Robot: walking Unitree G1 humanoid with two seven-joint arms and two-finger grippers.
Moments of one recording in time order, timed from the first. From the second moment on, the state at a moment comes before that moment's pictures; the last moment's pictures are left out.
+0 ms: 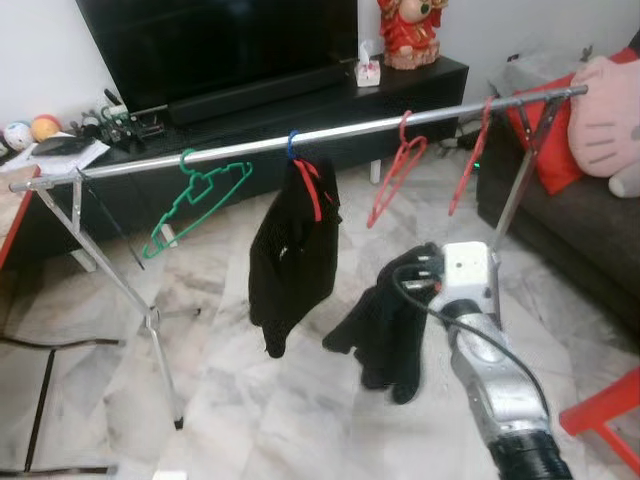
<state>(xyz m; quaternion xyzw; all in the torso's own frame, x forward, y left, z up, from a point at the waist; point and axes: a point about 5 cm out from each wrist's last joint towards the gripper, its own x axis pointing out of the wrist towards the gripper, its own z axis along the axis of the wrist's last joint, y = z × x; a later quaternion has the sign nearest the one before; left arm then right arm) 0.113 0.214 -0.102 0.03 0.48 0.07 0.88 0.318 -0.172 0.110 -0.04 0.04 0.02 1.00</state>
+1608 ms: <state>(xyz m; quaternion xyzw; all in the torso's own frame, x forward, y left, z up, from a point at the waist) 0.244 0.194 0.036 0.04 0.05 0.02 1.00 0.314 -0.174 0.066 -0.05 0.10 0.01 0.99</state>
